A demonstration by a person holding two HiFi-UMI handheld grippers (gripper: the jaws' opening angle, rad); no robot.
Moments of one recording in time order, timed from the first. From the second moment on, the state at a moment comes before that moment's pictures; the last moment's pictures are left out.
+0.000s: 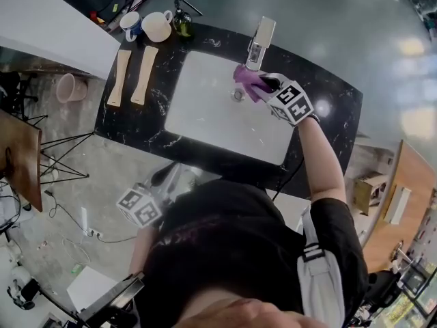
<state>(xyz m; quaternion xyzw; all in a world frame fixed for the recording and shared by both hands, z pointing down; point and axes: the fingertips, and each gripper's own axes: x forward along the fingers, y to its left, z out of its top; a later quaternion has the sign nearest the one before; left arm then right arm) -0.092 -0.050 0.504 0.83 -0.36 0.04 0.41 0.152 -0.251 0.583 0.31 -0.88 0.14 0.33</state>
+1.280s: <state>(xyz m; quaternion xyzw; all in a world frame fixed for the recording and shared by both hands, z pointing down) -0.190 -0.014 0.473 0.87 -0.31 0.01 0.38 0.193 -0.216 0.555 0.57 -0.74 0.34 0.07</state>
